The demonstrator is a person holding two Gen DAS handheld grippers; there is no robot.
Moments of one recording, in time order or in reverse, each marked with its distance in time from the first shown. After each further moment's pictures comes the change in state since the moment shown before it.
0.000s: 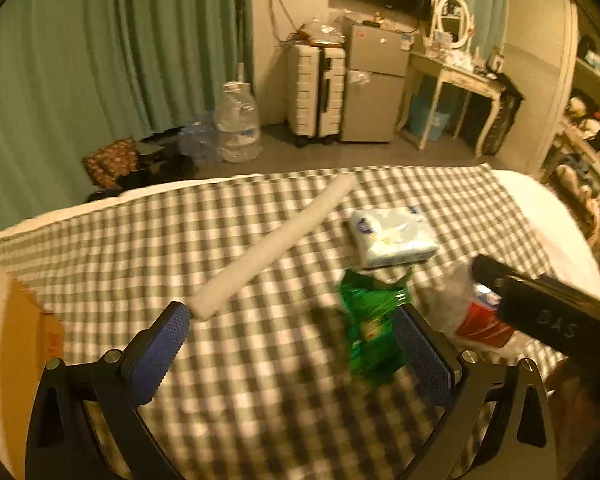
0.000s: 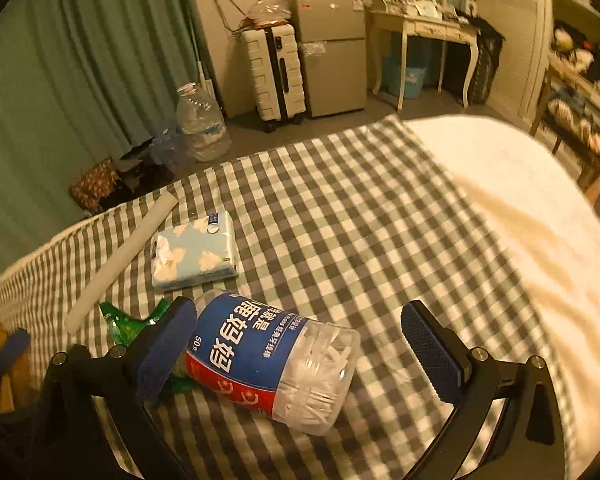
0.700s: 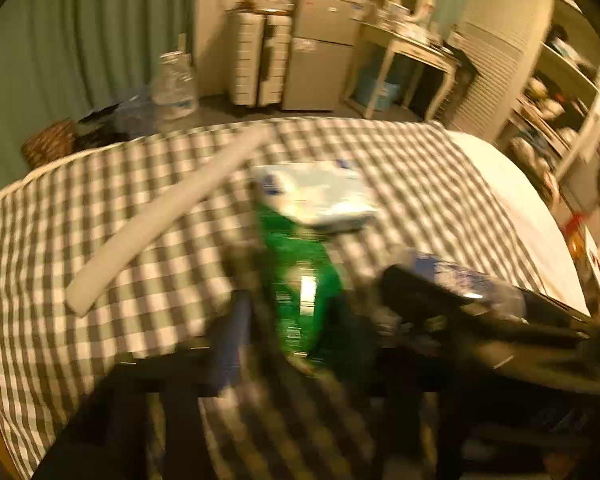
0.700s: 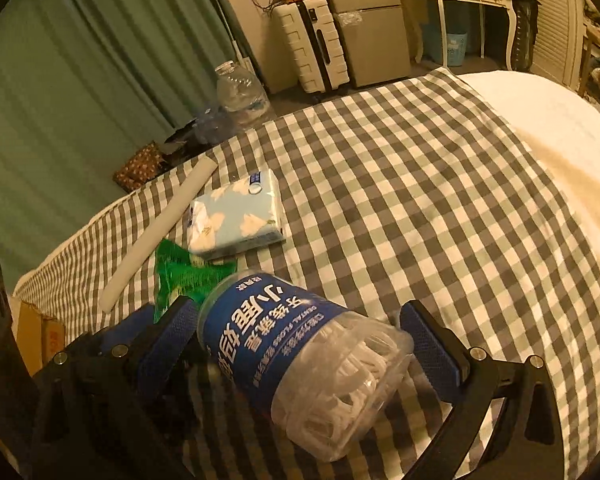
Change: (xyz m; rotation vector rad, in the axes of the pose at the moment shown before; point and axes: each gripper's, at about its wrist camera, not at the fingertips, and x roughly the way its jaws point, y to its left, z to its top) left arm 0.033 -0.038 -0.012 0.077 0.111 -0.211; right arm 0.021 0.000 -0.022 0.000 0.098 0.194
